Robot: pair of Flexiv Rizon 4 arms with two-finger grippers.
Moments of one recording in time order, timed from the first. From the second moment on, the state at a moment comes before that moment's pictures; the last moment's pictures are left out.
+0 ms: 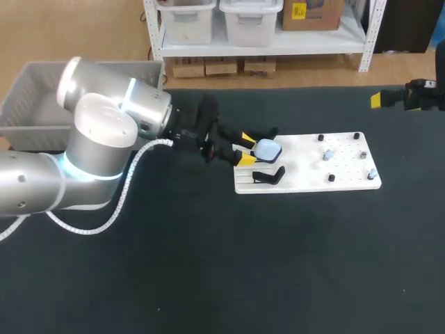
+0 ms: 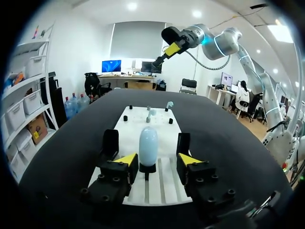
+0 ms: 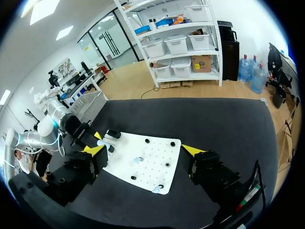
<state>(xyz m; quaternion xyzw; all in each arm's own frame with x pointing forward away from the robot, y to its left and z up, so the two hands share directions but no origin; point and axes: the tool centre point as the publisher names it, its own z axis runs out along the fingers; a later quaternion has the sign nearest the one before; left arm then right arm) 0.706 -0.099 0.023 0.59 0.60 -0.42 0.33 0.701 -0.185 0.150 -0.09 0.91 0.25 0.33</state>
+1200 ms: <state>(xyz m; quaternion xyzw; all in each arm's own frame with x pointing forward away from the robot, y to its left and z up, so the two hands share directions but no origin) 0.712 -0.116 0.018 0.59 0.60 -0.43 0.33 0.701 -0.185 0.150 -0.09 0.91 0.25 0.33</state>
